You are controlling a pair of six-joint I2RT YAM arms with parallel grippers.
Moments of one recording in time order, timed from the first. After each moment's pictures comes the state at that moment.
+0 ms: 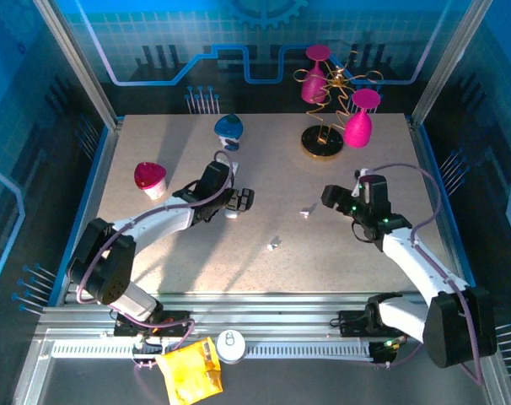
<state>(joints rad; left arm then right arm) -0.50 1.56 0.97 -0.23 -0.12 -0.29 0.21 1.12 0.66 -0.21 -0.05 0.49</state>
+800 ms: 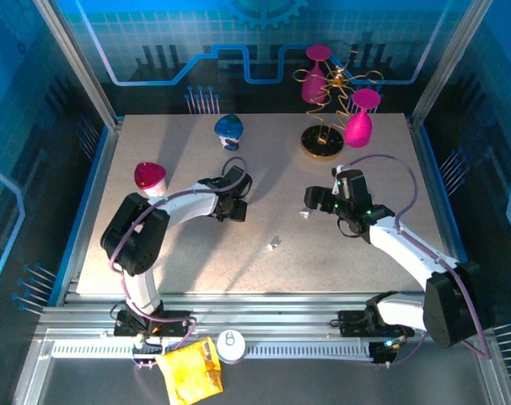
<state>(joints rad) -0.54 1.83 1.15 -0.57 -0.20 -0.46 0.34 1.23 0.73 -0.21 0.01 0.44</state>
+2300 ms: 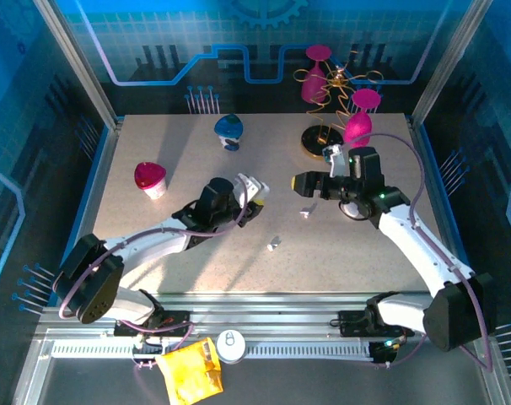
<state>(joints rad) -0.63 1.41 0.75 0.19 0.09 0.18 0.30 1.22 0.99 -0.37 -0.55 0.42</state>
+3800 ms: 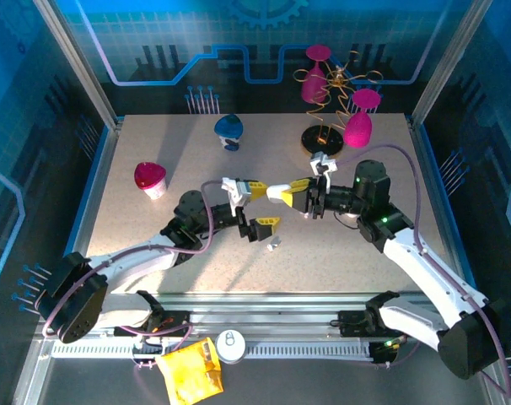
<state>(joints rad) -0.64 1.26 0.59 0.78 0.62 -0.22 0.40 1.03 0.82 0.07 -0.89 0.31</state>
